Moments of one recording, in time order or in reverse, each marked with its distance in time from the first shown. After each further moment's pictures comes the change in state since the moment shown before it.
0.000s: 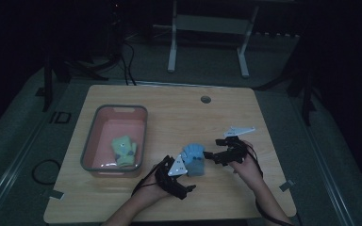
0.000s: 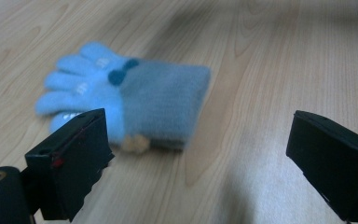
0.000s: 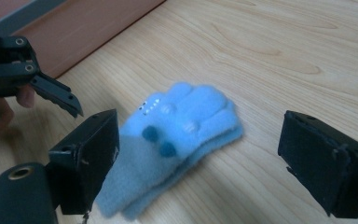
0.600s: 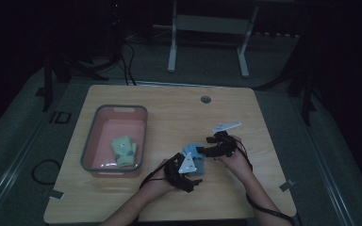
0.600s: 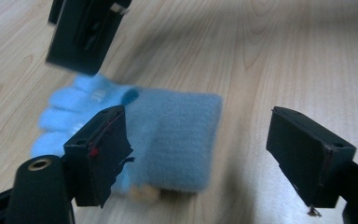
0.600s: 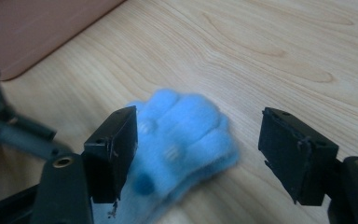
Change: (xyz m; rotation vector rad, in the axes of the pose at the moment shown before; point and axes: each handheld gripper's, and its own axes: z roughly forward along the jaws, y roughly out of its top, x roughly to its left) left arm 0.005 0.016 0.025 0.020 -0.003 0.108; right arm -0.006 0.013 0.039 0.074 -0.037 -0.019
